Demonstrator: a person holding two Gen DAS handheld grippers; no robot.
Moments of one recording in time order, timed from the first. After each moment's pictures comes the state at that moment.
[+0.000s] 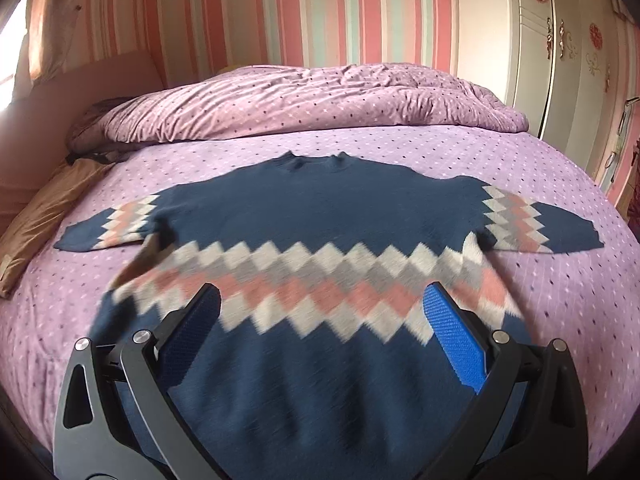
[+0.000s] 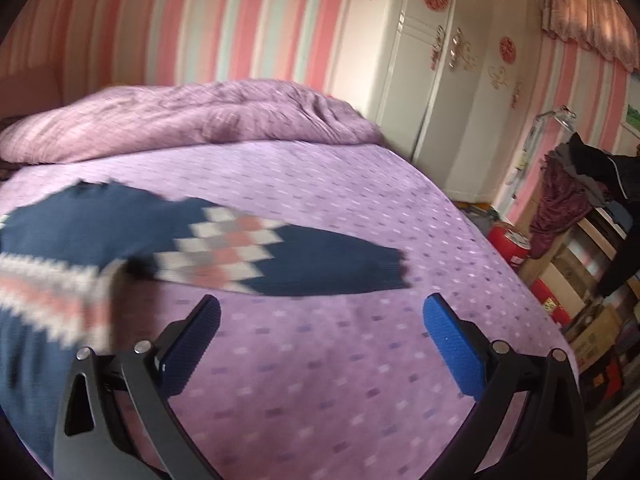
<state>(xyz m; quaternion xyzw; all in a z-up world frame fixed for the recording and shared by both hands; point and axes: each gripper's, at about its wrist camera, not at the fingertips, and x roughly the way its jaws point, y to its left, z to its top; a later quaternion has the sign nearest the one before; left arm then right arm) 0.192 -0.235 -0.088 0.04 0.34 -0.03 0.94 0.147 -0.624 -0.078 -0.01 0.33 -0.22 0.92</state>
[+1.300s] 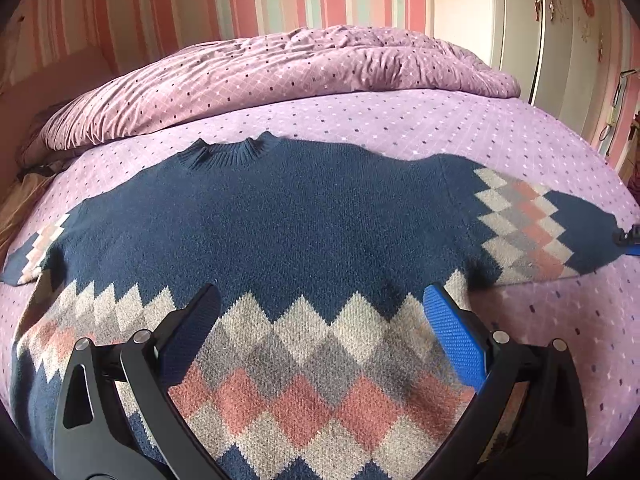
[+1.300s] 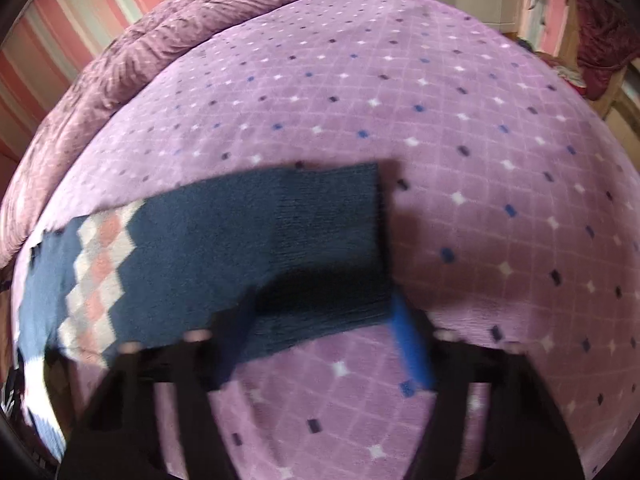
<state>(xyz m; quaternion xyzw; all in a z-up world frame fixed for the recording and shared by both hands) 0.318 -0.341 -0.156 0.06 0.38 -0.07 0.92 0.287 -0.844 -0.228 0.23 0.49 -0.18 0.82</state>
